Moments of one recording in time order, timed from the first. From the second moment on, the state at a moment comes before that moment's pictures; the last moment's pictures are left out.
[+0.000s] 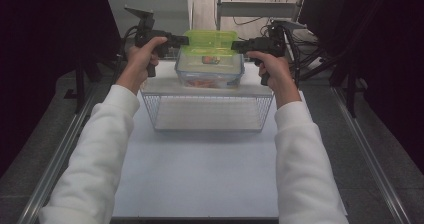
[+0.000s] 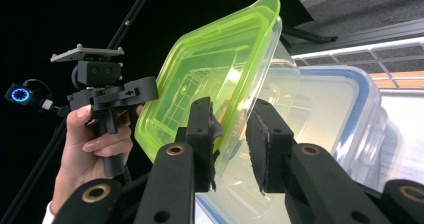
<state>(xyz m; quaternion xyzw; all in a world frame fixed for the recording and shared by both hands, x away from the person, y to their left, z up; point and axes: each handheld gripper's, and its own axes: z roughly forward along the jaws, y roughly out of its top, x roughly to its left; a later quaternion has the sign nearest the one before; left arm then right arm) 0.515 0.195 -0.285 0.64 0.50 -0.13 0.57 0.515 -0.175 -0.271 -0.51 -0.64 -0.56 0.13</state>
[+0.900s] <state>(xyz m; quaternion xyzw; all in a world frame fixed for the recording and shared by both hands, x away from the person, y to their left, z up) 0.433 0.205 -0.265 0.70 0.43 0.00 0.57 0.454 -0.199 -0.249 -0.42 -0.73 -0.54 0.00</state>
